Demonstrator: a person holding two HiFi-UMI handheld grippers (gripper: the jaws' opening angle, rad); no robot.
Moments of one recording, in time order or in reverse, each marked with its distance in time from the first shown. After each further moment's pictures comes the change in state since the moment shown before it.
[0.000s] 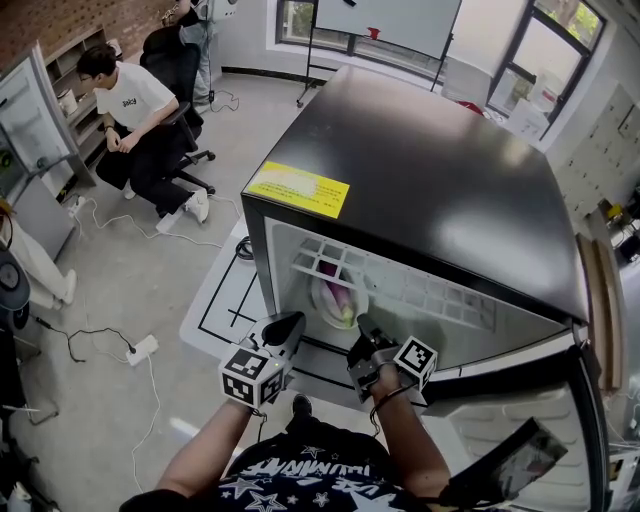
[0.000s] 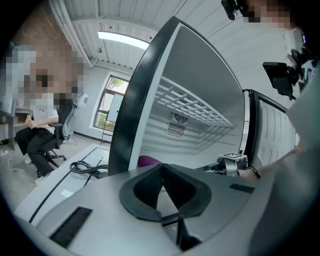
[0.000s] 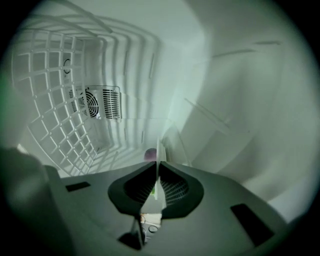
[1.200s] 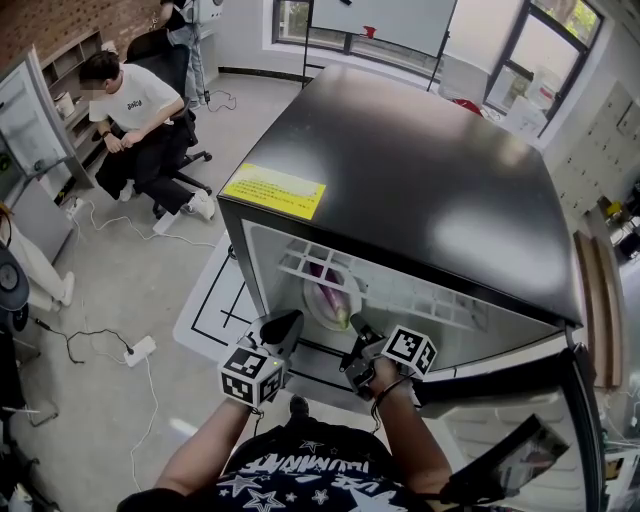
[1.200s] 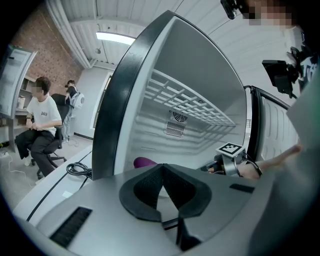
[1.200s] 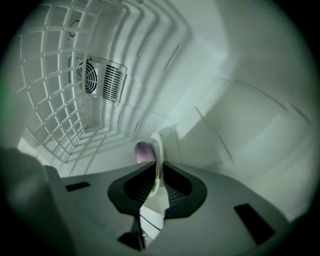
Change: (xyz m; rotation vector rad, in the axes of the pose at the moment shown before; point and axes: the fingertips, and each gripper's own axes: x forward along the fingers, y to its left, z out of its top) left arm 0.015 -0.008 0.001 0.014 0.001 0.011; right arm 0.002 -0.009 0.006 -0.250 0.139 -0.181
